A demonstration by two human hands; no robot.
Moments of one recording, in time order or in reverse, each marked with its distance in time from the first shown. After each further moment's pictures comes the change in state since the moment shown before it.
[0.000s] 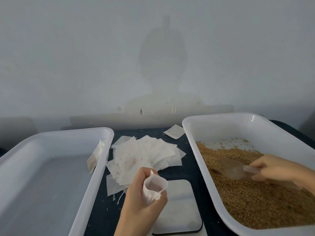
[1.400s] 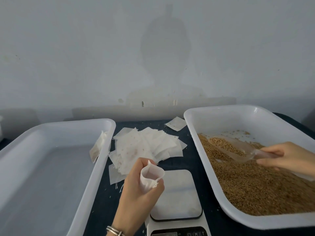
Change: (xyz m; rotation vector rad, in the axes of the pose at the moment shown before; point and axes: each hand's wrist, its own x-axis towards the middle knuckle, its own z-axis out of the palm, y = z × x) left_hand -0.004 0.001 -0.007 0.044 -0.005 -0.010; right_hand -0.027 0.017 -0.007 0.269 0.160 -0.170
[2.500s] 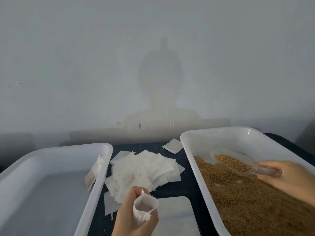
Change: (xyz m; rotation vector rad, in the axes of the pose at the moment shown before) left_hand 0.007 -0.003 -0.004 -0.025 0.004 -0.081; right_hand 0.007 0.008 0.001 -0.334 0.314 -0.014
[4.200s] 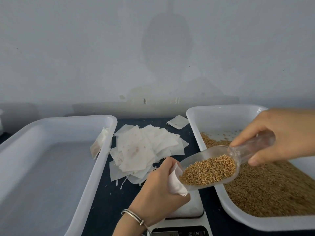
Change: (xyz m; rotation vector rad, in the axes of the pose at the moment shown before) left_hand 0.002 0.003 0.025 0.383 -0.327 0.045; right_hand -0.042 -0.146 -0.100 -0.117 -0.449 -0.659
